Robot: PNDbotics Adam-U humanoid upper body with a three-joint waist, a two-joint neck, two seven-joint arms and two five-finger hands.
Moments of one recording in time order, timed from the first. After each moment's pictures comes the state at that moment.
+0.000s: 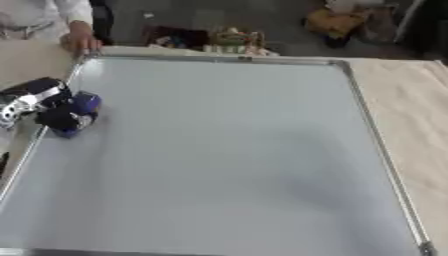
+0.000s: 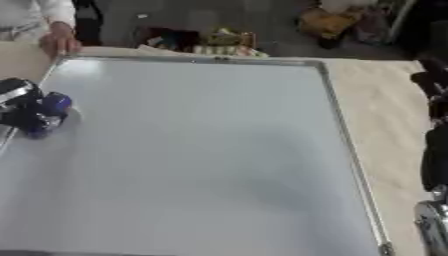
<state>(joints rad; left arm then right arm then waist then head) -1.14 0.47 0.02 -0.72 -0.97 -0.13 -0.47 -0.27 -0.34 -0.15 -1.99 -0.14 -0.21 -0.32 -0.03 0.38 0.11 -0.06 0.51</state>
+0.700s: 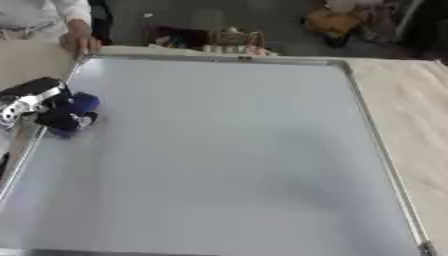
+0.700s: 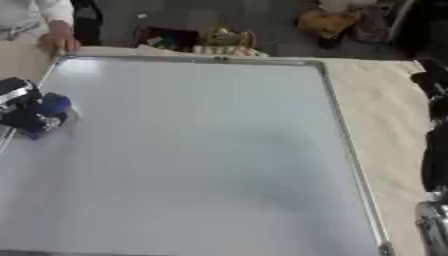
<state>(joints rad) -1.14 0.47 0.02 -0.71 -0.99 -0.14 -0.44 -0.27 -0.34 -0.15 -1.99 -0.14 -0.21 -0.32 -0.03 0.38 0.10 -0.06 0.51</state>
